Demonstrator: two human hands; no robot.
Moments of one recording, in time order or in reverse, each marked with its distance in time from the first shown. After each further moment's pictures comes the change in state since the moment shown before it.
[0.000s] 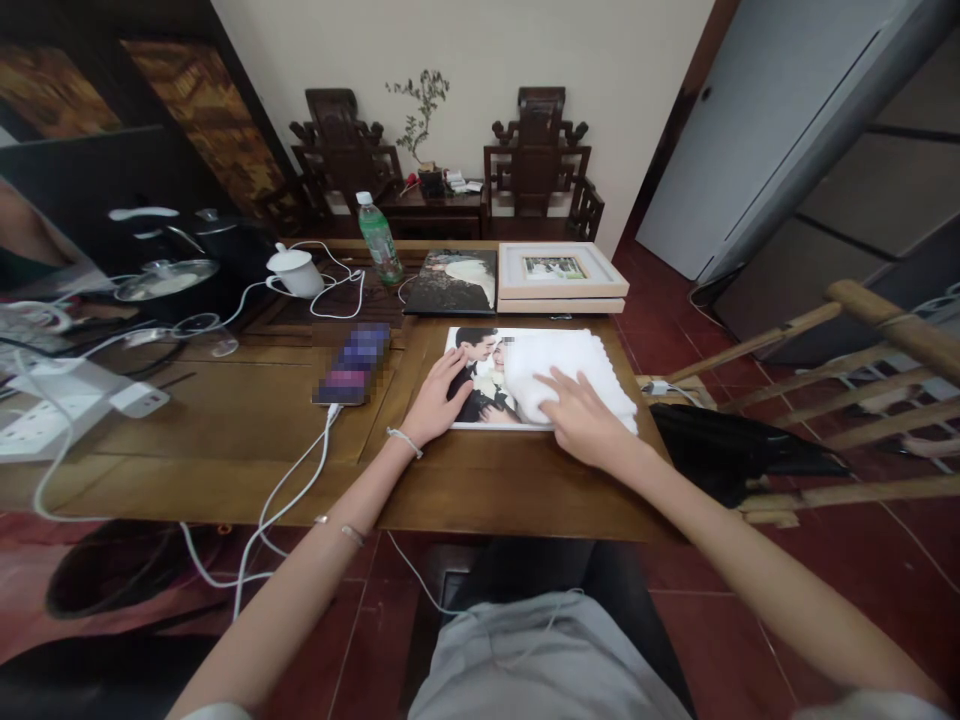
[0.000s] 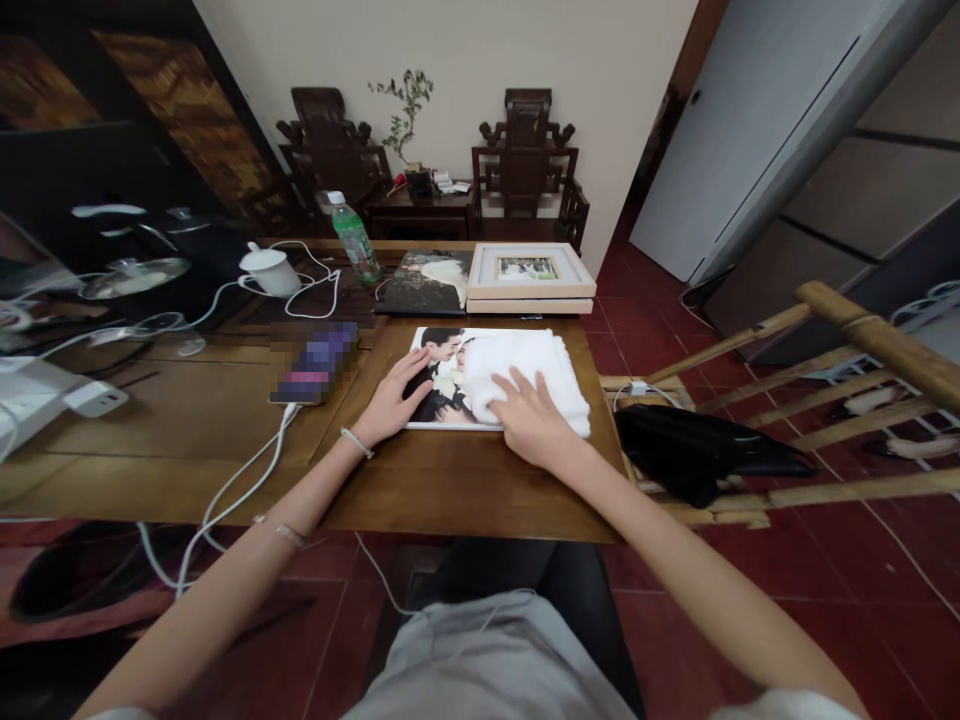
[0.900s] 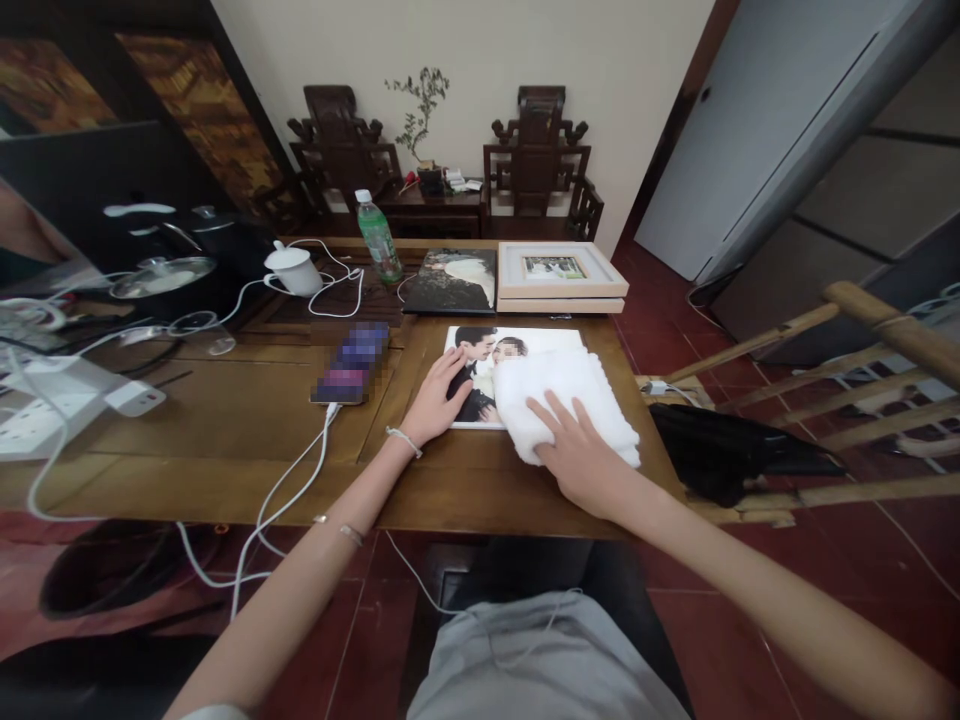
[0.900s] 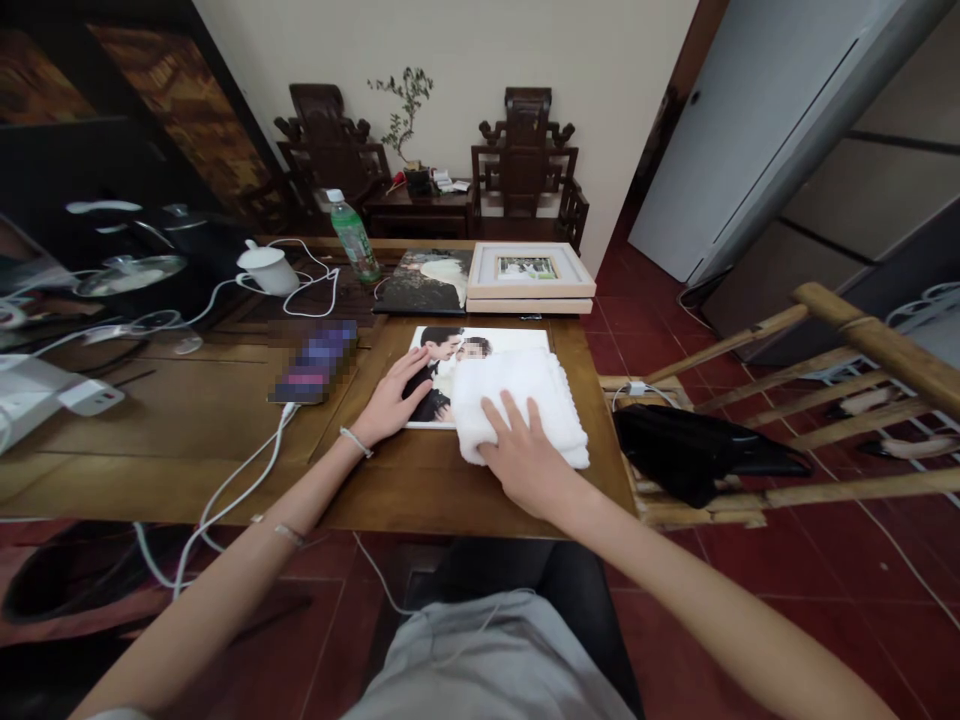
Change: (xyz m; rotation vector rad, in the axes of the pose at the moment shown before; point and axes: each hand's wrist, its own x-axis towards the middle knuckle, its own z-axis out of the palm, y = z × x) left_hand 0.000 -0.003 0.002 -0.002 0.001 0.005; right_hand -0.031 -0.031 0.004 -0.056 -0.002 -0.112
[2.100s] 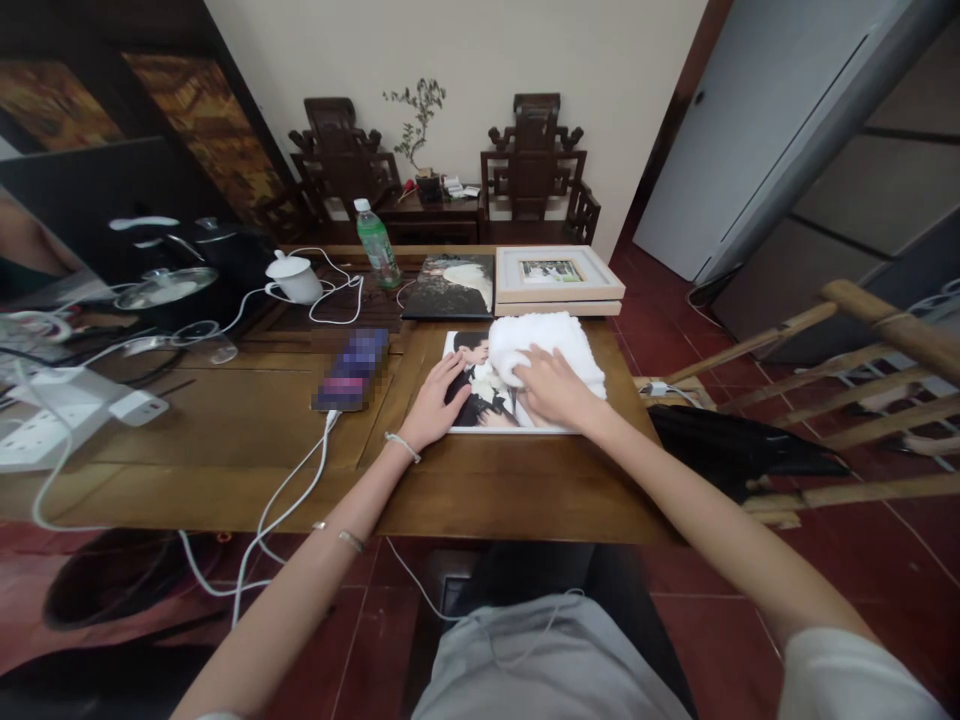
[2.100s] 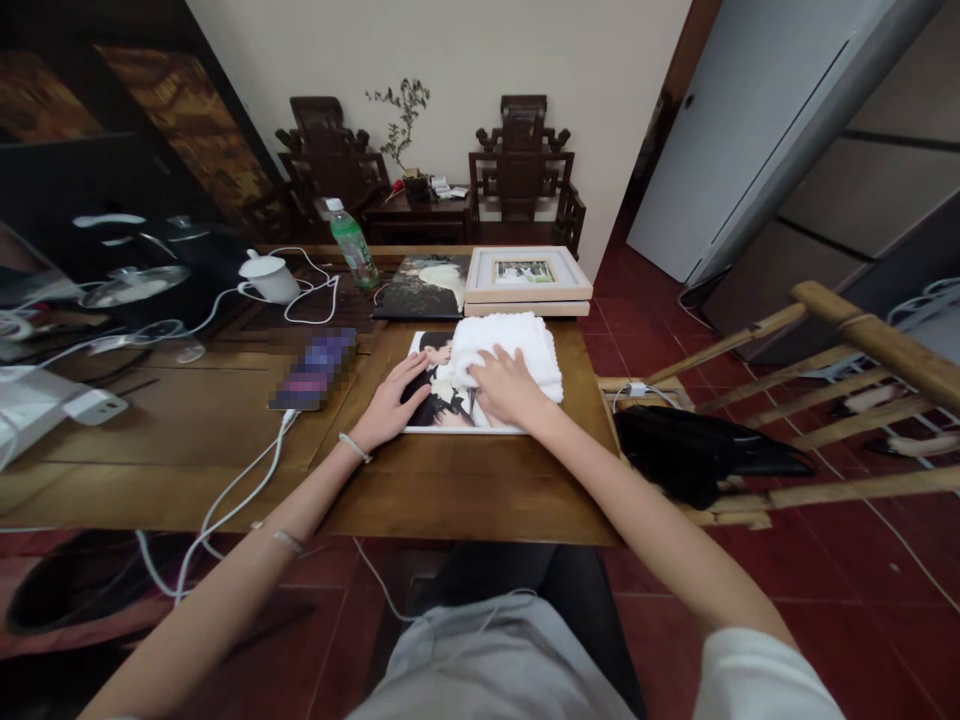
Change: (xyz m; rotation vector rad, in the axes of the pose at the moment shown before) left_hand -0.001 0.003 -0.002 -0.009 0.004 -0.002; right_hand 0.084 0.052 -0.001 0.068 0.039 0.137
